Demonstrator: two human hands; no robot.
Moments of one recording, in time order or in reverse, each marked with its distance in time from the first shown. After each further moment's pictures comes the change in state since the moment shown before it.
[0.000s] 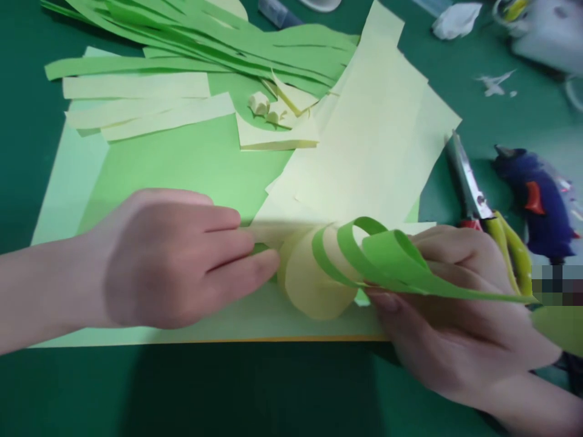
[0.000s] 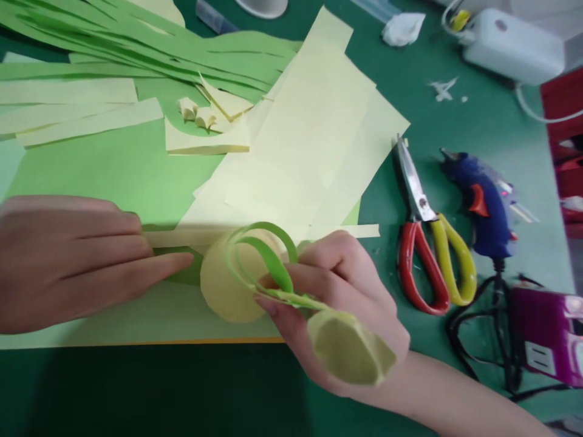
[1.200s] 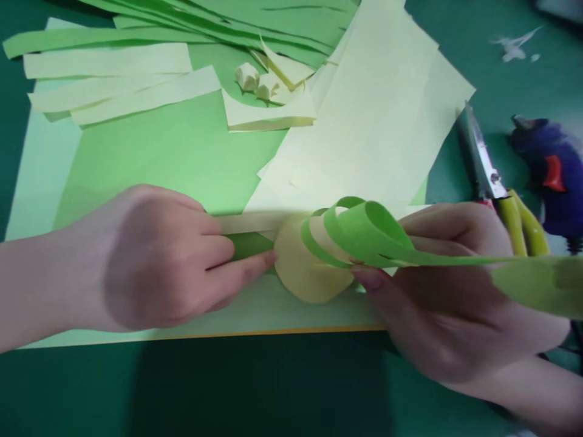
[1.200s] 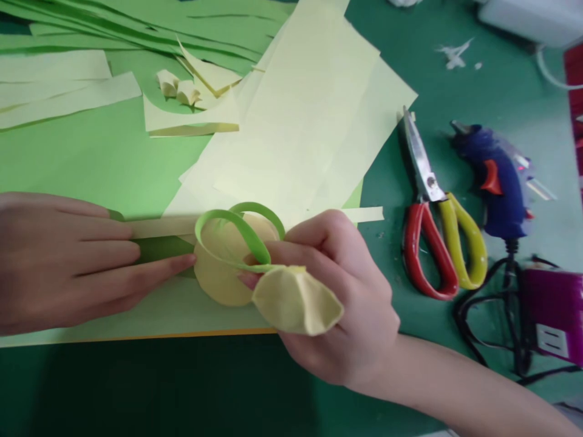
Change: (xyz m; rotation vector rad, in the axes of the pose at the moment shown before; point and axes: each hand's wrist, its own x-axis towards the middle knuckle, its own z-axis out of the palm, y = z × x) left_hand 0.010 0.000 0.004 -0.569 -0.155 -0.379; right_hand 0.000 0.000 0.003 -0.088 0.045 0.010
